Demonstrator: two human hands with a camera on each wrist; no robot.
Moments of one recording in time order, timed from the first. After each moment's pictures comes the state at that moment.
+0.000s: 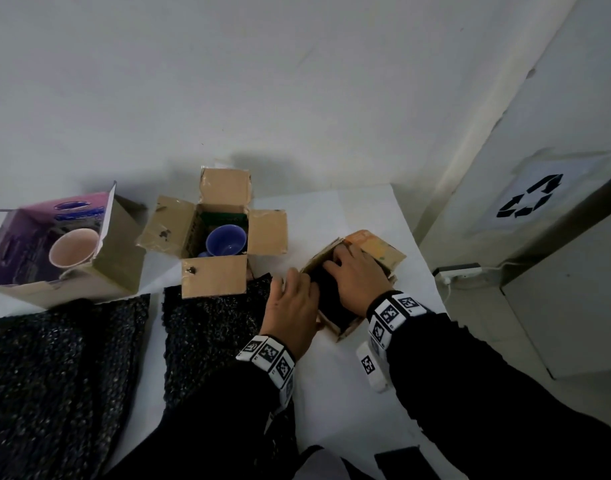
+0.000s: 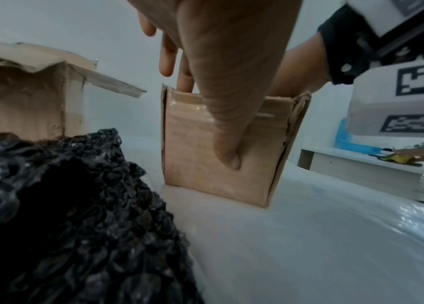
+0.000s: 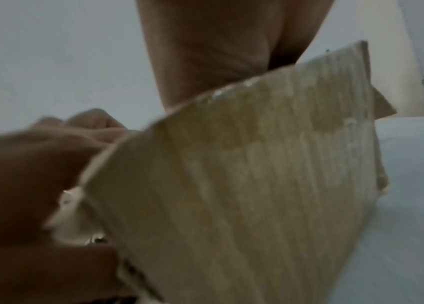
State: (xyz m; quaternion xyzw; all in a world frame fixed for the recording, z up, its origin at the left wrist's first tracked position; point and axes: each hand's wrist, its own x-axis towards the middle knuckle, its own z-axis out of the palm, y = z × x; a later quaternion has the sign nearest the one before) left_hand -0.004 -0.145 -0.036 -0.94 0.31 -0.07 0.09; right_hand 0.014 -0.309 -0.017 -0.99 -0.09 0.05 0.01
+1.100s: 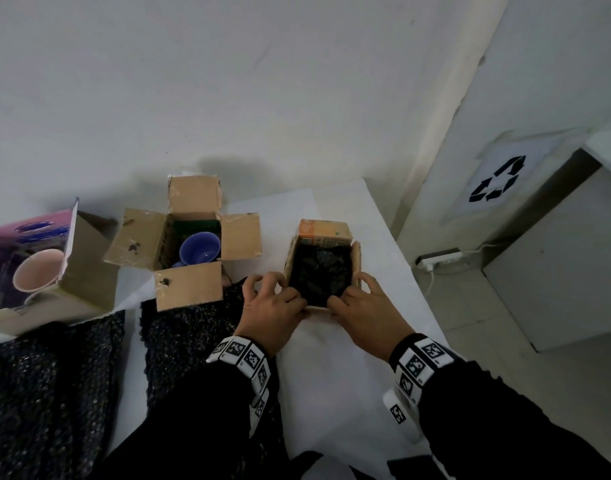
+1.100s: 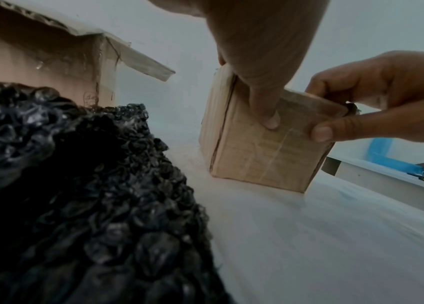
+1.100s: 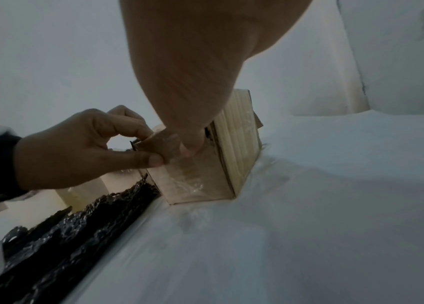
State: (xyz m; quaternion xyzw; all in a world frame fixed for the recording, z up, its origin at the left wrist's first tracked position) left_hand 0.011 -0.134 -0.051 -0.89 0.42 -0.18 -0.05; right_hand -0.068 -0.341 -0.047 -0.98 -0.16 -0.10 0.02
